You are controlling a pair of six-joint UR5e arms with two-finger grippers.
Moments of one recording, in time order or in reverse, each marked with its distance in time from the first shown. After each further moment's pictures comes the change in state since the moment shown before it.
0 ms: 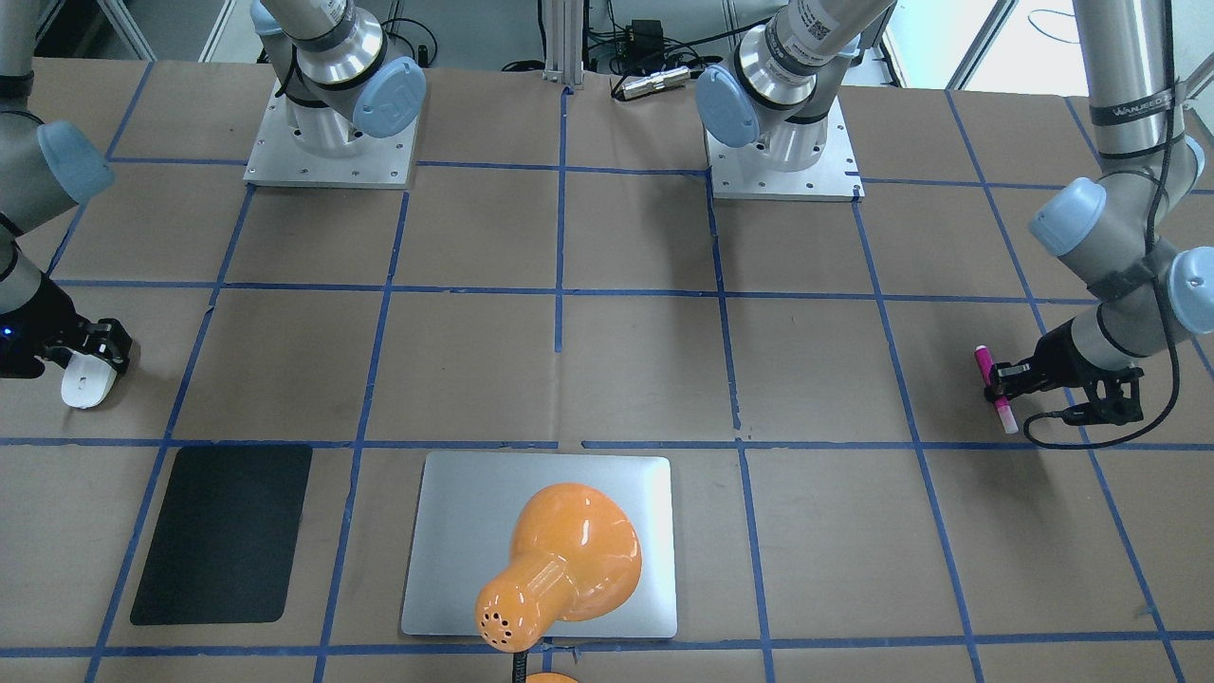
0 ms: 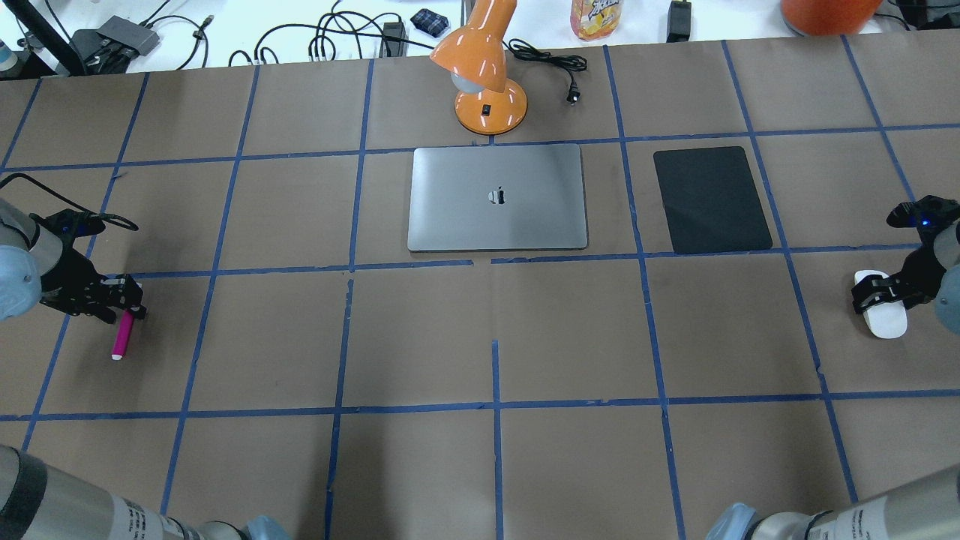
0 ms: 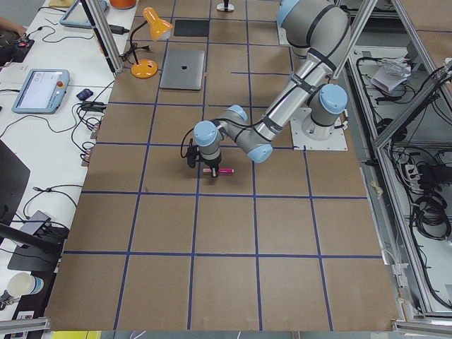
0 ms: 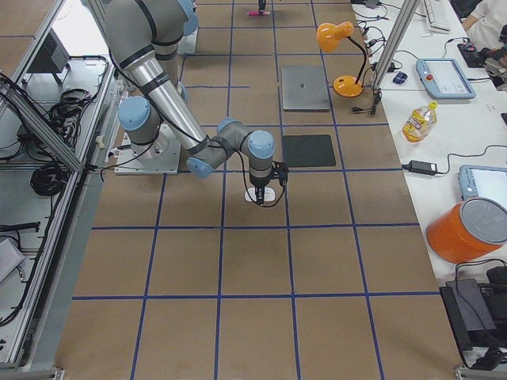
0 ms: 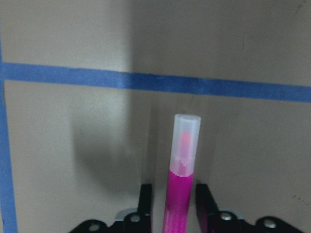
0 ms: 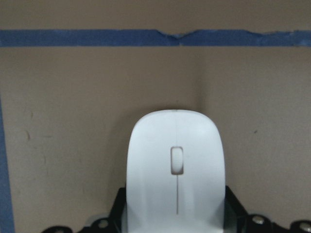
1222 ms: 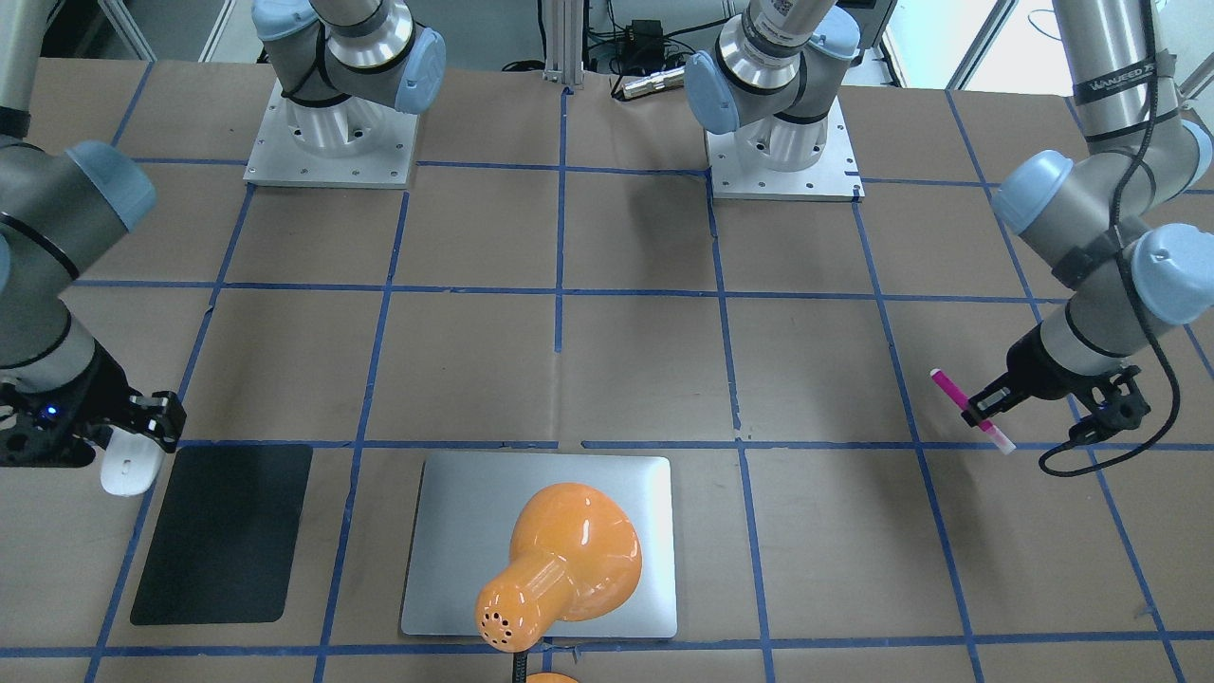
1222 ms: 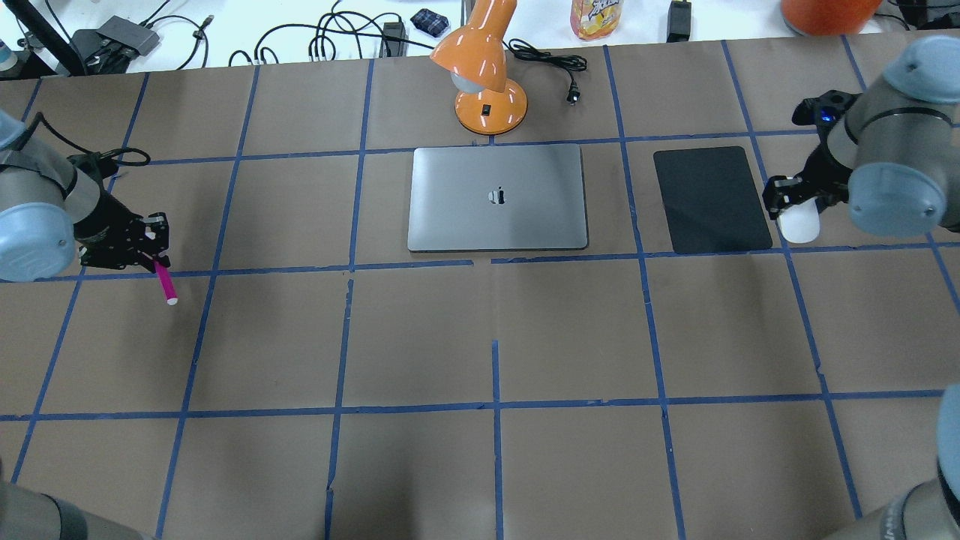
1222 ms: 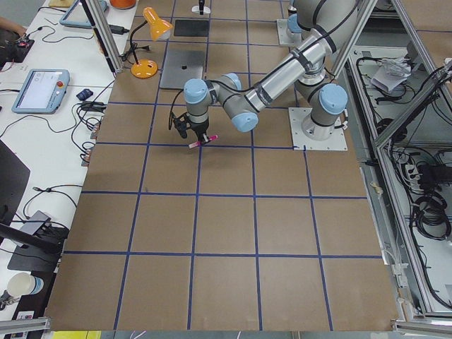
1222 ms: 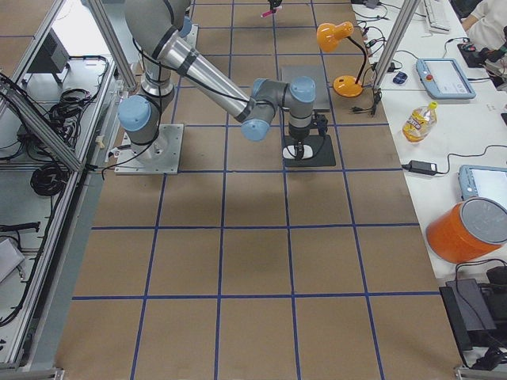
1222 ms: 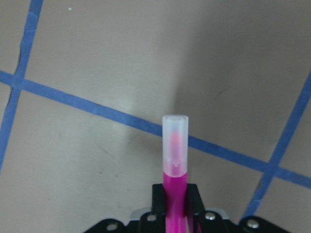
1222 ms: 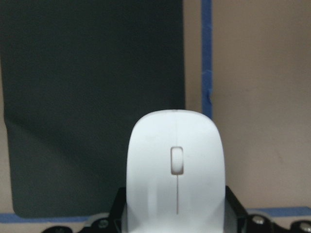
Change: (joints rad) left arm -0.255 0.119 0.037 -0.051 -0.042 -0.740; right arm 0.420 0.103 -0.334 0.177 0.001 0.415
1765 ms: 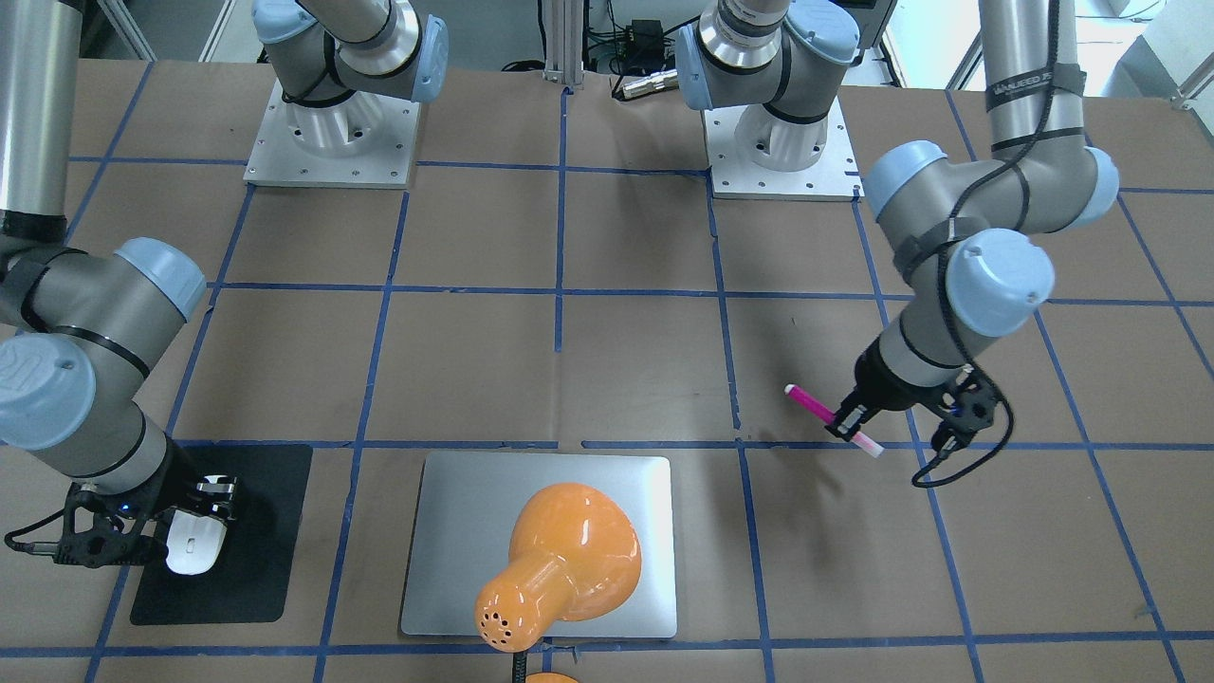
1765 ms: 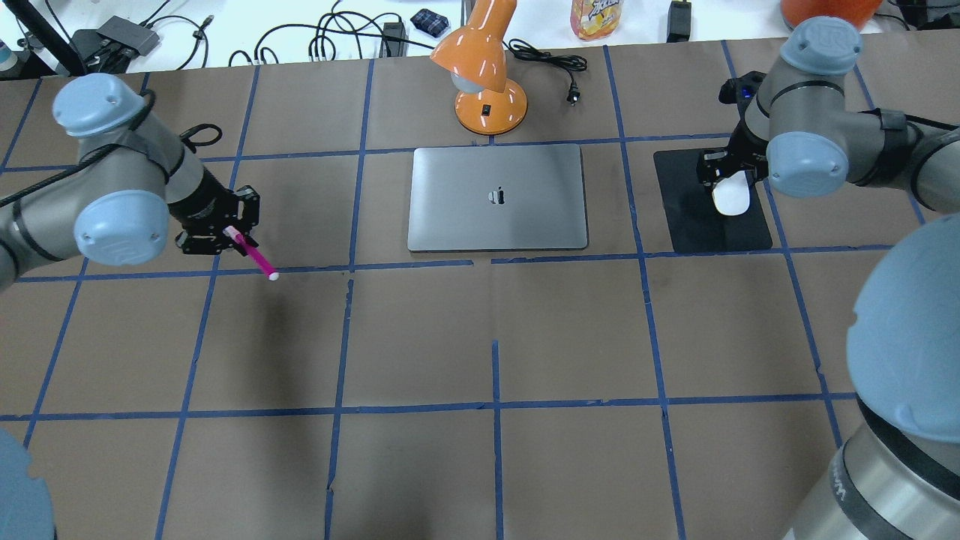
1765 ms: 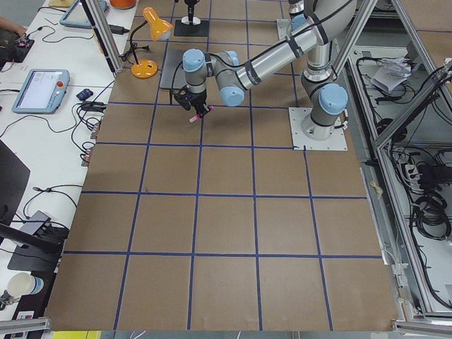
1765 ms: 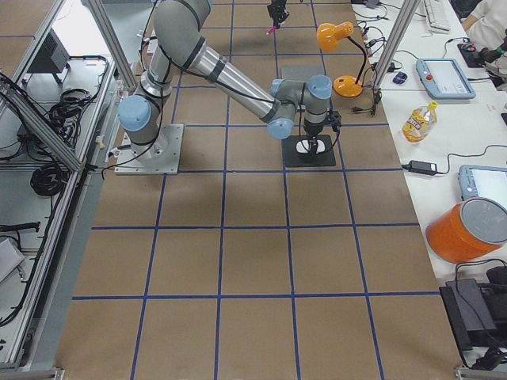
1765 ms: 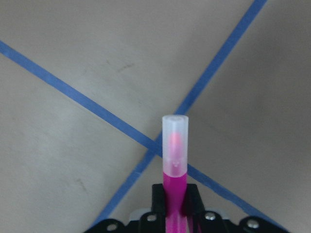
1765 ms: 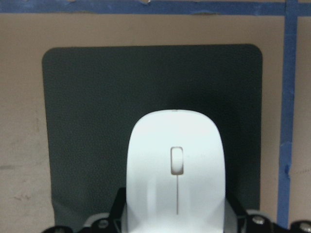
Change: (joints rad) left arm -0.288 -0.004 0.002 -0.007 -0.022 -0.551; right arm 0.074 0.128 -0.115 0.002 0.002 0.075
